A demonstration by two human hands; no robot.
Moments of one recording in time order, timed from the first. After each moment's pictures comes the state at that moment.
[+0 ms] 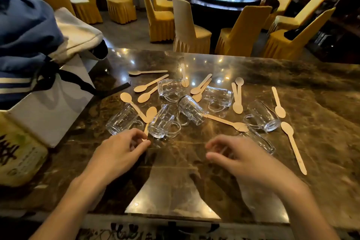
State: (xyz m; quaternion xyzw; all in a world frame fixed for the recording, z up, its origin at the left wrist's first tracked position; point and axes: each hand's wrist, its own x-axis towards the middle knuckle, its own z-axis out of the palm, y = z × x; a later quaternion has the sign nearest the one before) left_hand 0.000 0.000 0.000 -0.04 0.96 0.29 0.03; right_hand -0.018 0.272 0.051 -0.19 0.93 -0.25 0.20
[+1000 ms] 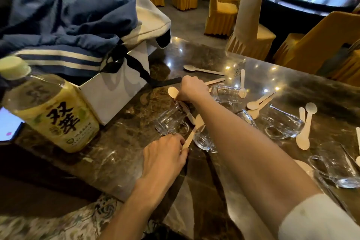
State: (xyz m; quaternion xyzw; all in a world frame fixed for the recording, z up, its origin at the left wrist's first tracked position) left_hand -0.015 0.018 -0.029 -0.24 0.96 0.17 -0.04; right_hand -0.214 0.012 -0.007 -0.27 0.95 -0.14 0.13
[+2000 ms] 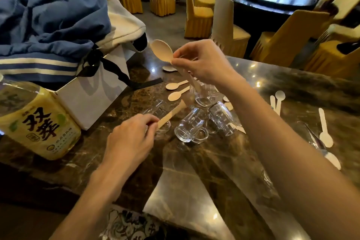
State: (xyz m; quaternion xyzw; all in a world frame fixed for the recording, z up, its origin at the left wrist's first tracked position) left_hand -0.001 -0.007 0.016 -0.18 0.95 0.22 -0.12; right_hand -0.160 0.109 0.111 -0.33 0.85 -0.40 0.02
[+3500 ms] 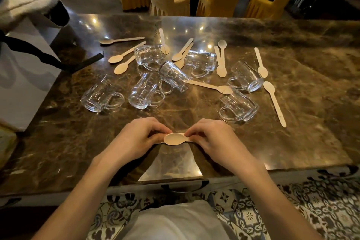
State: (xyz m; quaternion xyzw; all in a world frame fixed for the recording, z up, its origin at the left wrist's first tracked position) left_hand -0.003 0.046 -0.034 0.14 0.92 0.36 0.13; right_hand 0.007 0.262 -0.017 -0.17 0.95 -0.26 0.09
